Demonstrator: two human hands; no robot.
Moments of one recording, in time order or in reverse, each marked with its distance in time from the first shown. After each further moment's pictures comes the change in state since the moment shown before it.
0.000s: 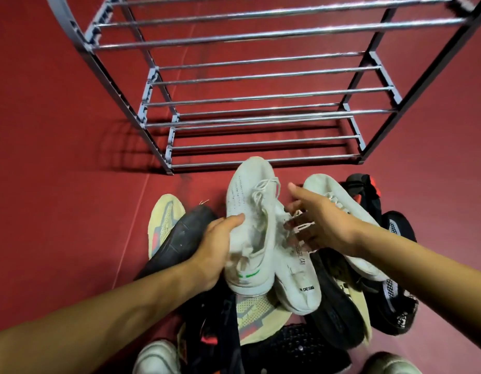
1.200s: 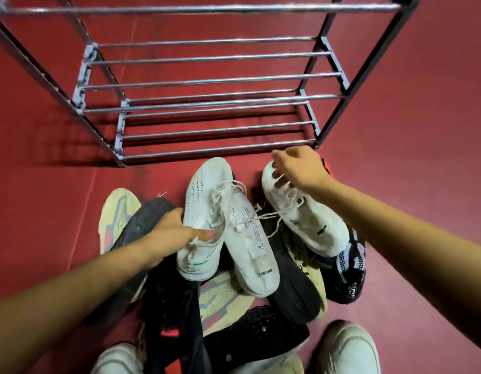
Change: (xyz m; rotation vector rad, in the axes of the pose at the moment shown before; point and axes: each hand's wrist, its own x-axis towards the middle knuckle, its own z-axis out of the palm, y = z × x) left_hand 0.056 -0.010 -0.032 0.646 -0.087 0.054; right_hand 0.024 -0.019 -0.055 -0.303 0.607 -0.336
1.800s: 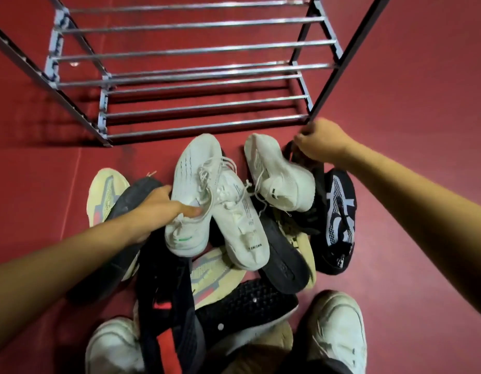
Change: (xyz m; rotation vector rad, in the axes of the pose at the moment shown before) left_hand 0.003 -0.001 -0.006 0.005 0.000 -0.014; right_hand 0.006 0.020 -0.046 -0.567 -0.040 0.028
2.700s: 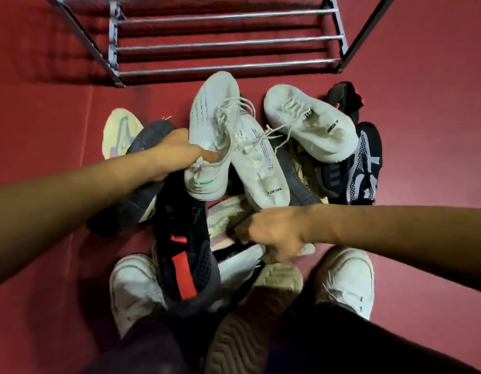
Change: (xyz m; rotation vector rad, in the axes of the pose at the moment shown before) left_hand -0.010 0.001 0.005 0.041 -0.078 0.083; right_hand -0.155 -0.040 0.143 -0.479 -0.790 -1.060
